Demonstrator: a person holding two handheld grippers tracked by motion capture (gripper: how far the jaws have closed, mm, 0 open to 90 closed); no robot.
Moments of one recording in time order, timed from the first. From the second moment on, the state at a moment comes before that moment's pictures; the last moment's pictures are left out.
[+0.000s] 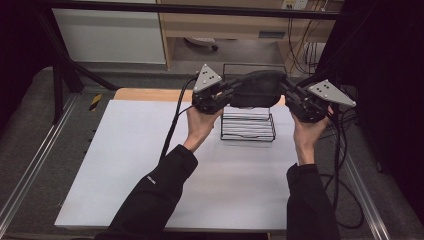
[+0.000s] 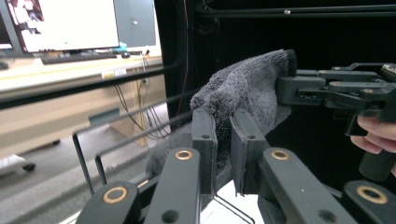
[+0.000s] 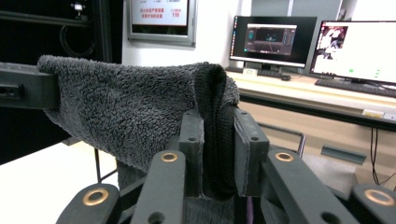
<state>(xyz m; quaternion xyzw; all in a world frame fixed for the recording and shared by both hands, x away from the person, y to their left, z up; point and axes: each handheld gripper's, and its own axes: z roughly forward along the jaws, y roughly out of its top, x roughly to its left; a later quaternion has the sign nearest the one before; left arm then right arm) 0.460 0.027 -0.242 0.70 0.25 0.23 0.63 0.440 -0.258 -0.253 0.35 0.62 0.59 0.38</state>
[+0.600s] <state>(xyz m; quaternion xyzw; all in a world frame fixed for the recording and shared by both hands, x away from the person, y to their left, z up) 0.445 0.029 -0.262 0.74 0.26 0.23 0.58 0.415 -0.263 -0.263 0.40 0.67 0.53 0.34</state>
